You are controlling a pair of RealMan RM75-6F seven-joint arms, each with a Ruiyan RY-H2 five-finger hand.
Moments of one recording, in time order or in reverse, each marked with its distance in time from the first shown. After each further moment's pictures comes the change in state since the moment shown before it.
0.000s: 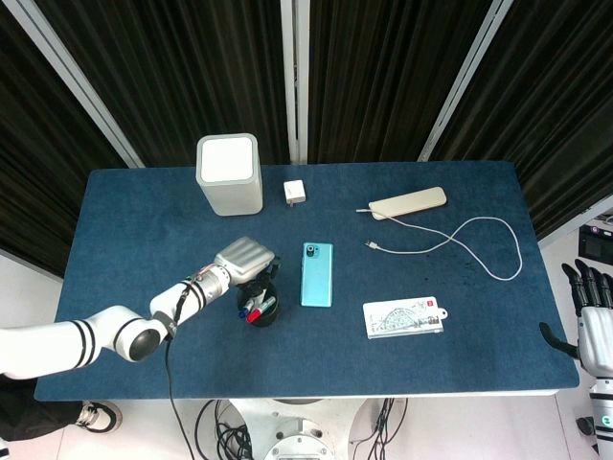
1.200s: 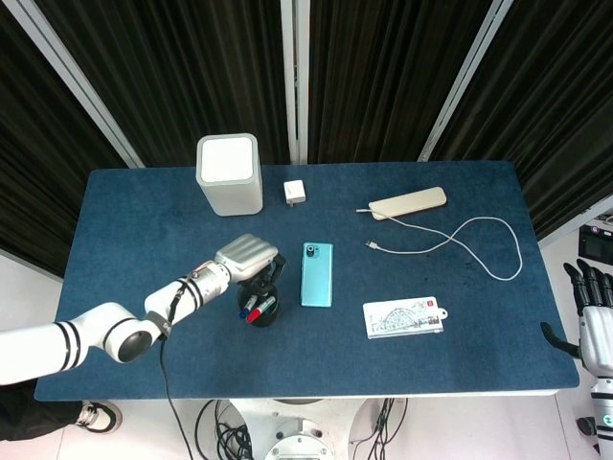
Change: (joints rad) left arm 0.040 0.076 -0.078 -0.065 0.111 -0.017 -0.180; right arm -0.001 0.005 0.004 -0.004 0.007 -0.003 0.004
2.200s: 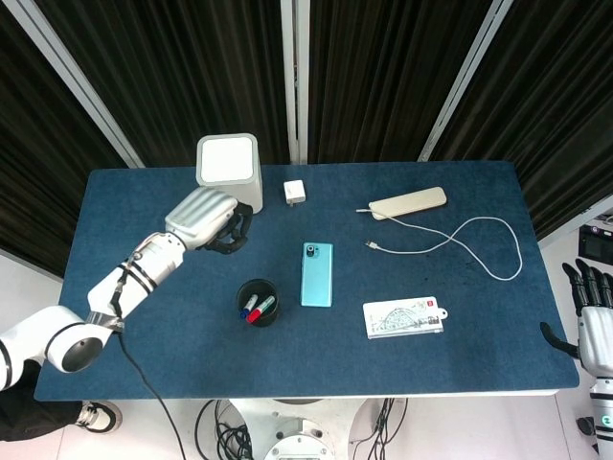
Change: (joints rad) left arm 0.161 0.203 -0.104 -0.101 0.107 0.227 -0.077; right arm -0.001 -0.006 -0.002 0.005 -0.005 0.004 -0.013
